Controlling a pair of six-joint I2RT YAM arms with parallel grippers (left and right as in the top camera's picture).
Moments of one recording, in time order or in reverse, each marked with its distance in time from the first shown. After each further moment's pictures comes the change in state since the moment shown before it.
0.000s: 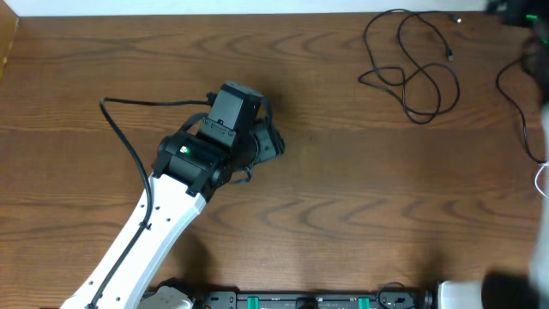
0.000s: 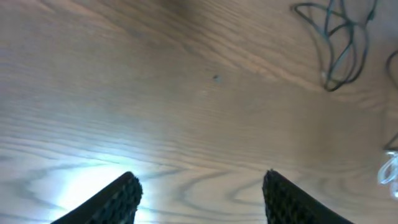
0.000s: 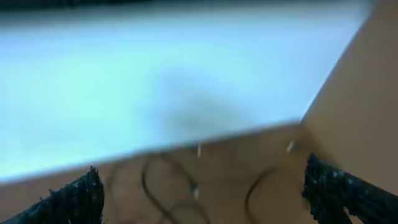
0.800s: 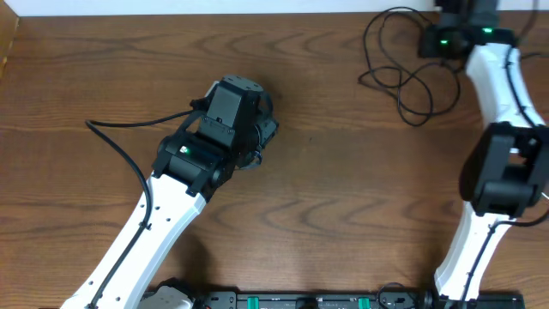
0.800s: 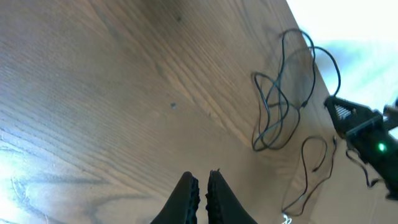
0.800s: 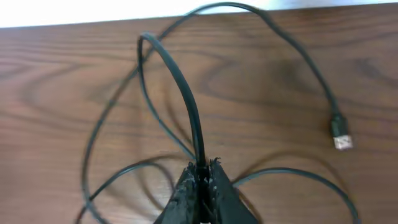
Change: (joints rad) left arm 0.000 0.000 0.000 0.140 -0.039 -0.489; right arm 0.034 0.703 0.002 0.083 -0.321 -0.037
